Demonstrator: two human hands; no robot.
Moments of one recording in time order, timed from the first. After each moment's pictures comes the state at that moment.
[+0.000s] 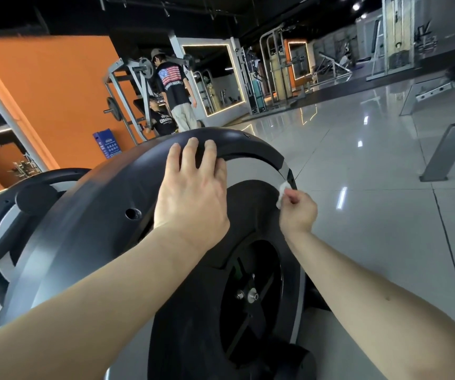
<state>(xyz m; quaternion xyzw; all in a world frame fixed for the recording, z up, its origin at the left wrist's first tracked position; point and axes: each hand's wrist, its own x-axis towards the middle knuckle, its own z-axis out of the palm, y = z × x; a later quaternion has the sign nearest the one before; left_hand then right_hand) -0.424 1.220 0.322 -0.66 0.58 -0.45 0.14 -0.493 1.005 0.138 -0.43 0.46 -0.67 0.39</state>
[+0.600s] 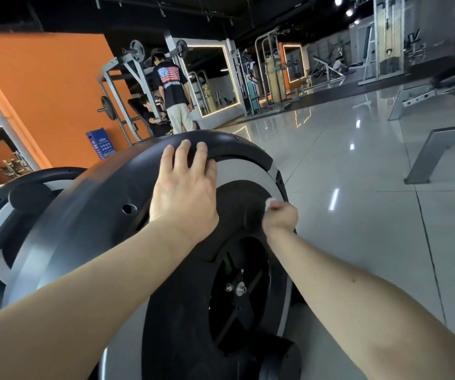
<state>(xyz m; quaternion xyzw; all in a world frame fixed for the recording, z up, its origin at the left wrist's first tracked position) -0.426 1.219 0.321 -0.67 0.58 -0.44 0.13 -0.495 1.043 0.162 -0.37 0.51 -0.61 0.48</state>
